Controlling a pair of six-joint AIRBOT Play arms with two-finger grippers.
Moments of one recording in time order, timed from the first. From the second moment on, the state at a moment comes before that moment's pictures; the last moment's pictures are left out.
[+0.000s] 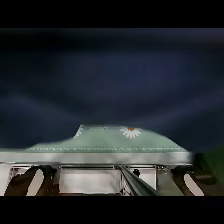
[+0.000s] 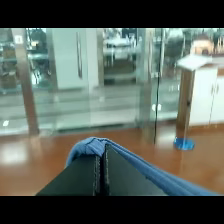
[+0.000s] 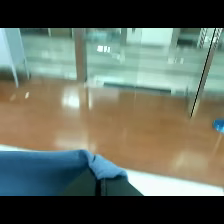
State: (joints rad) left arm 0.27 -0.64 1.88 1.12 -1.14 -1.38; right arm 0.01 -0.70 2.06 -1.34 1.50 1.54
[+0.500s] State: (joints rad) left arm 0.05 -0.77 1.53 1.45 -1.21 -1.48; right arm 0.01 -0.73 1.53 -1.24 1.45 1.55
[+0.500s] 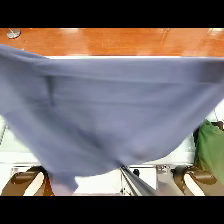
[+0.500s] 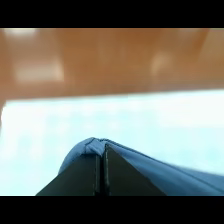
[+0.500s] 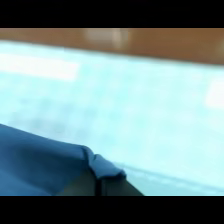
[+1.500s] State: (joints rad) left arm 0.04 -1.55 1.39 1.23 -0.74 -1.73; right arm -0.06 -1.84 1.84 -1.05 1.07 1.60
